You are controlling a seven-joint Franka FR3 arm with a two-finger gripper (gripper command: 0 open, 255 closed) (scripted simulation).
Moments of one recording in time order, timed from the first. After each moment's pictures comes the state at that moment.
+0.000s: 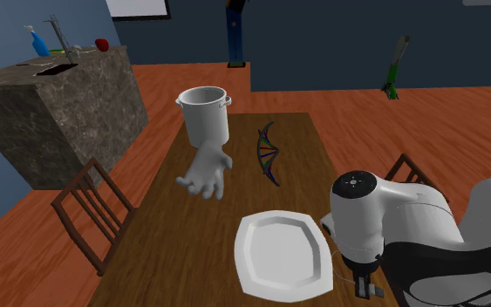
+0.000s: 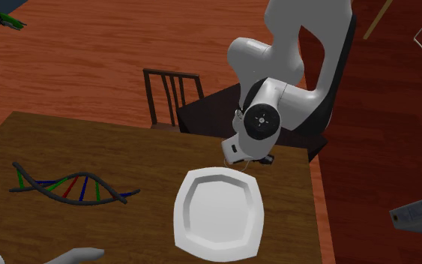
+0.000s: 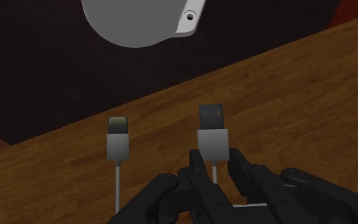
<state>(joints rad) 0.41 -0.55 0.52 -2.97 0.39 2.14 0.00</state>
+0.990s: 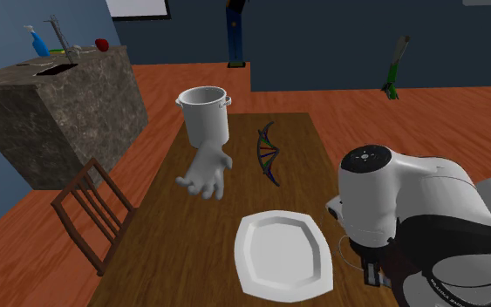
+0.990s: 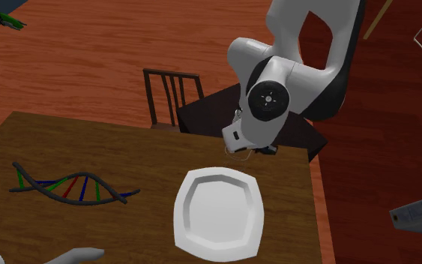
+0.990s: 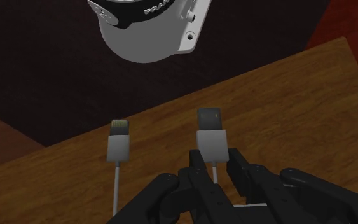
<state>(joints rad) 0.42 -0.72 0.46 -2.92 0.34 1.91 0.01</state>
